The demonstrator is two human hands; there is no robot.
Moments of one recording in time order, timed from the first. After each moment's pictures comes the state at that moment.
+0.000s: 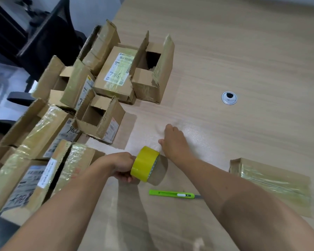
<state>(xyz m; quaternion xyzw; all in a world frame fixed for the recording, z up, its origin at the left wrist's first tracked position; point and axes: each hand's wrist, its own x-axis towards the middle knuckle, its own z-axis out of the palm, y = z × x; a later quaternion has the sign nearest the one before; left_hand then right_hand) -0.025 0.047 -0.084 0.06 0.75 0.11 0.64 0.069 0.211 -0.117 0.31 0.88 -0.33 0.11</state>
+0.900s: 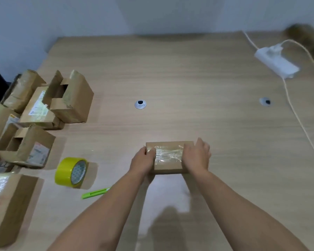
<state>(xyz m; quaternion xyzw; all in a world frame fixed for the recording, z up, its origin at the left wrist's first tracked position) 0.229 0.222 -0.057 0.17 0.81 0.35 0.45 0.367 0.323 -0.053 0.67 0.63 -0.38 -0.10</state>
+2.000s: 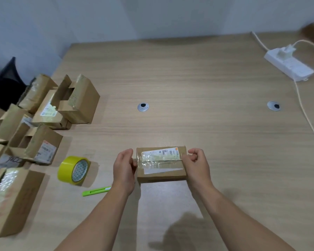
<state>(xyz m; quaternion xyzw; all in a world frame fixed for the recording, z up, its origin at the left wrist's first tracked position) 0.232 0.201 -0.054 -0.10 0.65 0.67 0.34 0.401 0.314 -0.071 0.56 0.49 -0.63 -0.23</state>
